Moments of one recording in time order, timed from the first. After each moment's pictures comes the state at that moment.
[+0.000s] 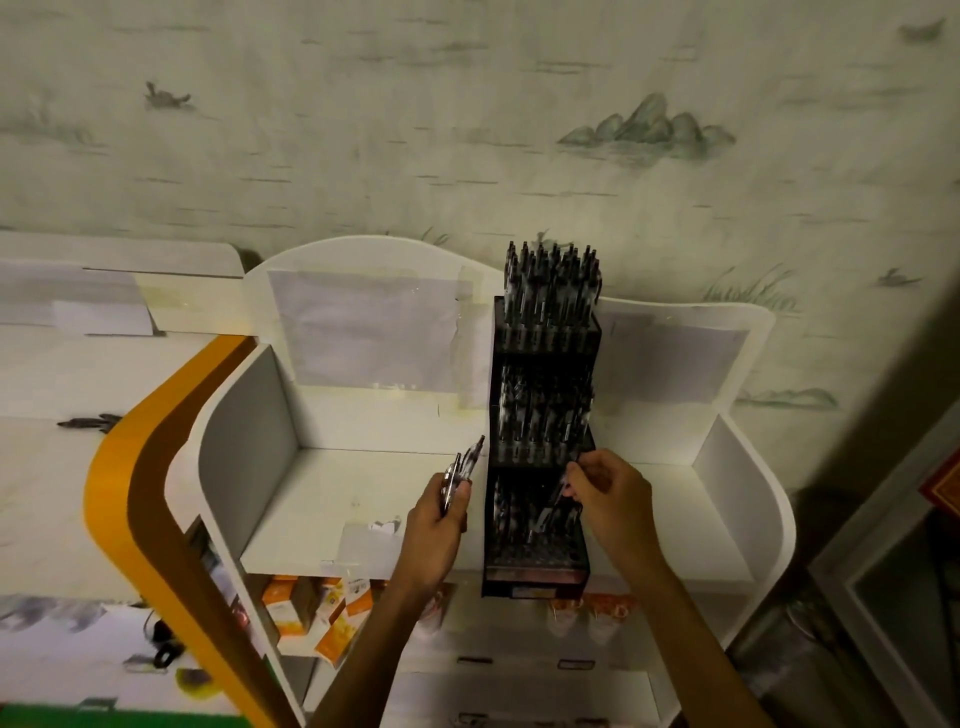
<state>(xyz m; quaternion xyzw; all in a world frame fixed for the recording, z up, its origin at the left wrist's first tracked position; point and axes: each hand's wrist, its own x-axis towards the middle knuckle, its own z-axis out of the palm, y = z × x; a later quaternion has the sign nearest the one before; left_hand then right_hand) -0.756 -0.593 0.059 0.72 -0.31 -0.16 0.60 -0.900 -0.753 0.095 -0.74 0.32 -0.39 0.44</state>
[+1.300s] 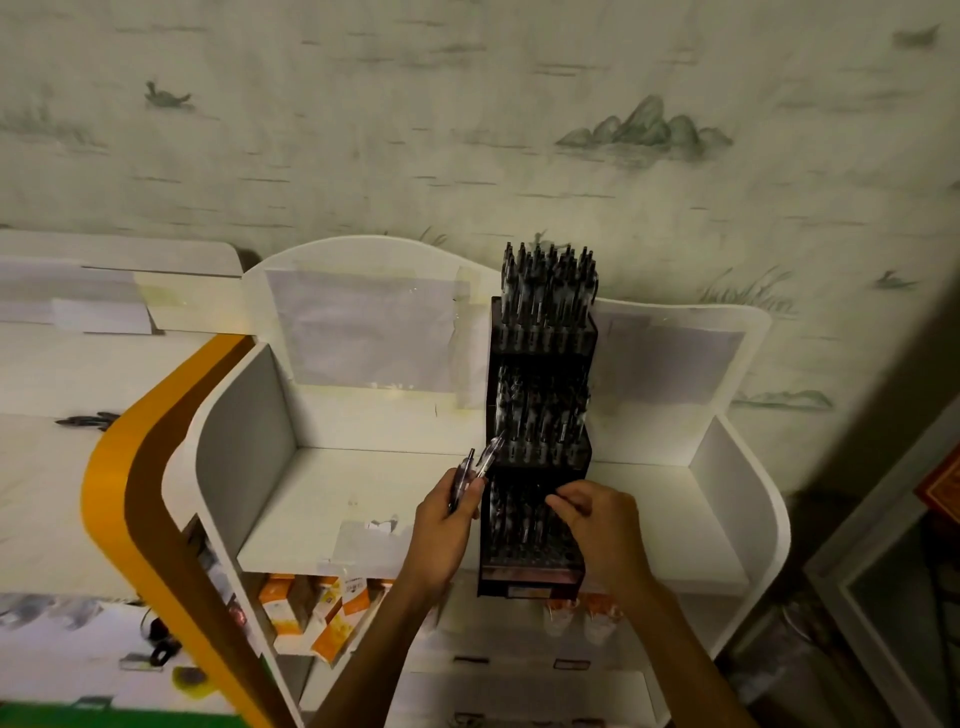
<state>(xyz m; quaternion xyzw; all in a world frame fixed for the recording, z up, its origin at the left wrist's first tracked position) -0.775 -0.599 0.081 0.68 -0.30 -0.20 0.64 -0.907 -0.749 0.072 -0.83 0.31 -0.33 0.32</state>
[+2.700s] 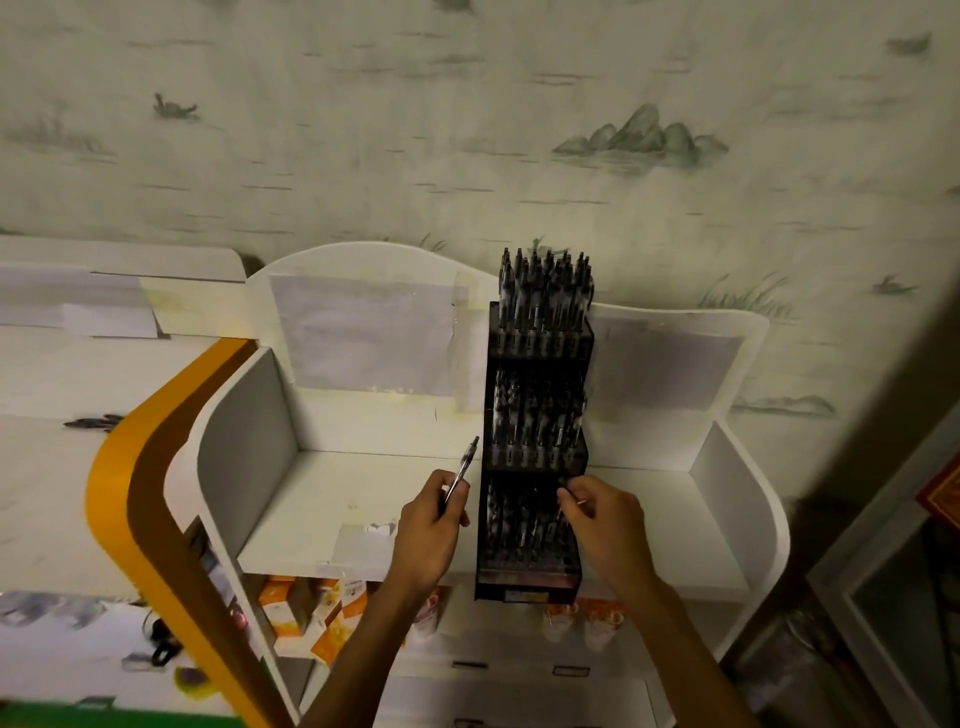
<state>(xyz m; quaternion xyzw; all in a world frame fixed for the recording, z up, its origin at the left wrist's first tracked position) -0.760 -0.598 0.069 0.76 -0.32 -0.12 0.56 -0.915 -0.754 0.080 -0.84 0.31 -0.35 0.28</state>
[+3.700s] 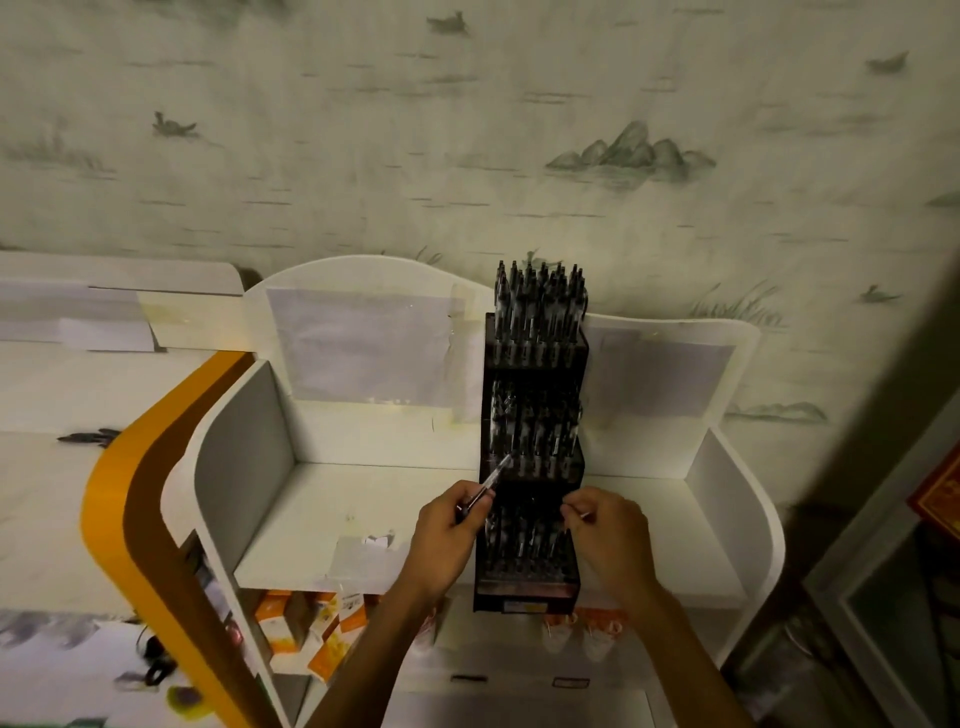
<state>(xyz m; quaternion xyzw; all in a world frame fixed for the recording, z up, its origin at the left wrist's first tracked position) -0.764 -0.609 0.074 0.71 -0.37 -0.16 0.57 -0.917 -0.757 0.083 -0.84 0.37 -0.30 0.27</state>
